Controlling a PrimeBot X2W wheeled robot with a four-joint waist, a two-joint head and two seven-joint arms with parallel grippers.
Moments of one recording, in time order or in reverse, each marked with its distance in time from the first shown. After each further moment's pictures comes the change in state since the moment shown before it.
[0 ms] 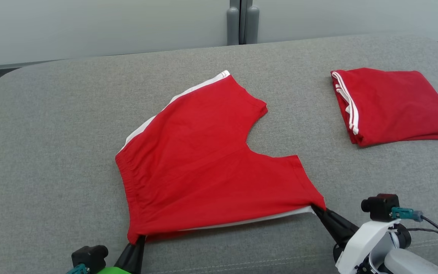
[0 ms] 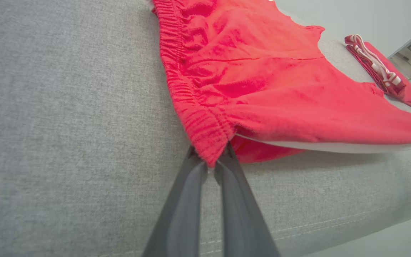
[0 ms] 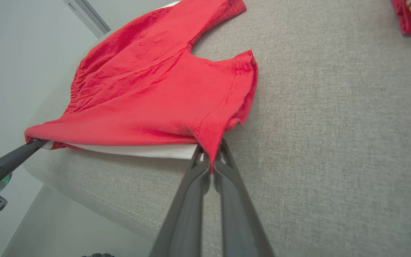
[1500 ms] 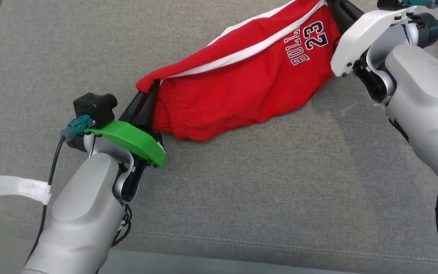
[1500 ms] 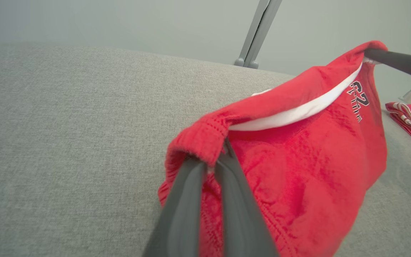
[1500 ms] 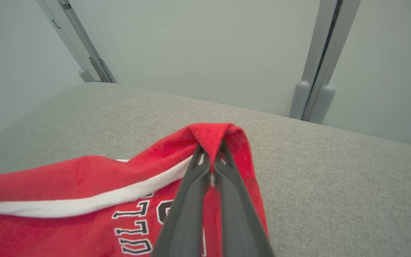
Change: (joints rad) left arm -0.636 -0.010 -0.151 0.091 -0.020 -0.002 0.003; right arm -0.929 0.195 0.091 0.576 -0.054 0.000 0.051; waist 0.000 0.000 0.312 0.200
